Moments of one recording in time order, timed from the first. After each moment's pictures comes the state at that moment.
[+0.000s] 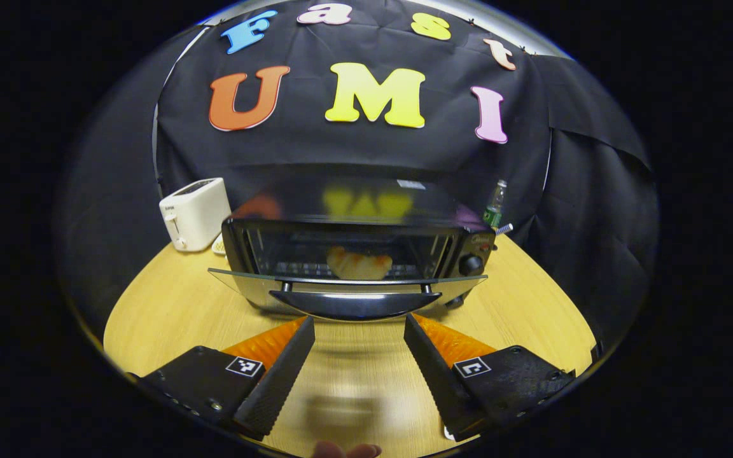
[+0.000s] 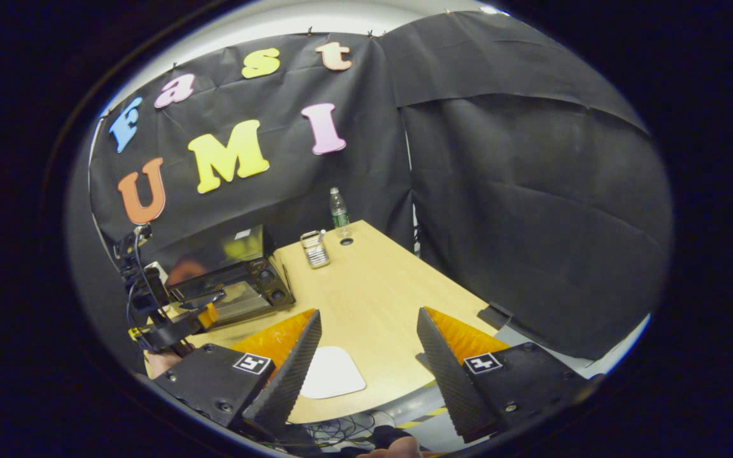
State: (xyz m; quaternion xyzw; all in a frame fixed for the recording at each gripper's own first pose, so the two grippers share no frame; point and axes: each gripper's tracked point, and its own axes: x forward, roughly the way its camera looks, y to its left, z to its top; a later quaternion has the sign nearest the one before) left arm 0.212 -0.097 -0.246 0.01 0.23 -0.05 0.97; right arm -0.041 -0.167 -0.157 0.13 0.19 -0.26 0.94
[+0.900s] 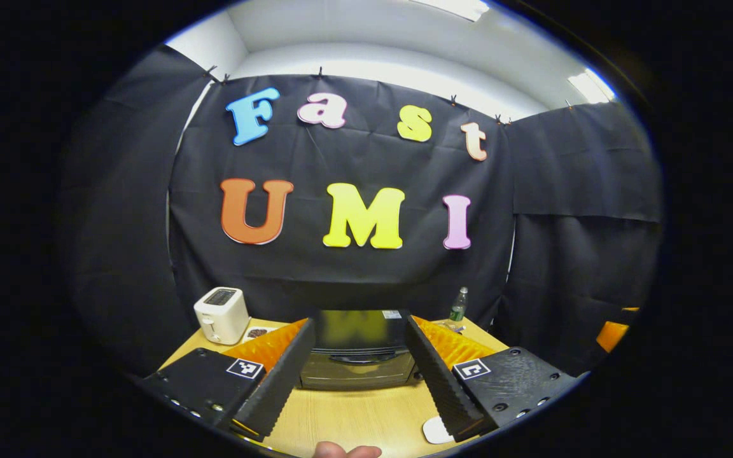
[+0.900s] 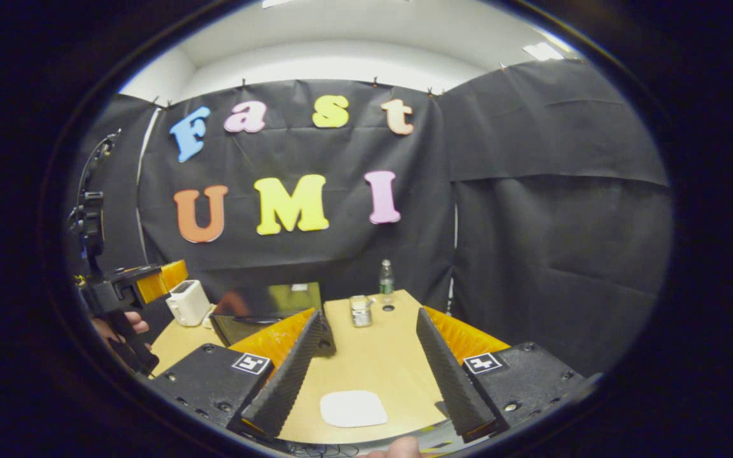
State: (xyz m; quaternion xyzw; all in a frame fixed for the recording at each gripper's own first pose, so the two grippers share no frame) left arm 0.102 -0.047 -0.010 -0.01 0.03 -0.08 1.00; right arm -0.017 -0.082 -0.025 0.02 0.05 -0.14 0.99
